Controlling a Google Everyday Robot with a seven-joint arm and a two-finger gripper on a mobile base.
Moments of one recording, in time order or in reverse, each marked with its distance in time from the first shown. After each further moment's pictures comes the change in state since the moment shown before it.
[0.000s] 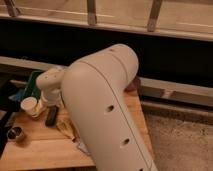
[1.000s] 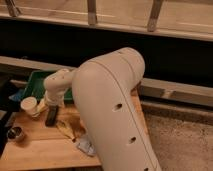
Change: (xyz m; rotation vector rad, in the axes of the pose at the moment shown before) arm -0.012 -0.002 0.000 -0.070 -0.071 0.004
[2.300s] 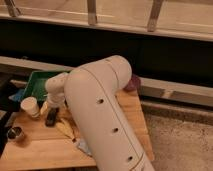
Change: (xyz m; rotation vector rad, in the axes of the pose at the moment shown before) arm -0.004 -0.021 0.060 0.022 0.081 0.010
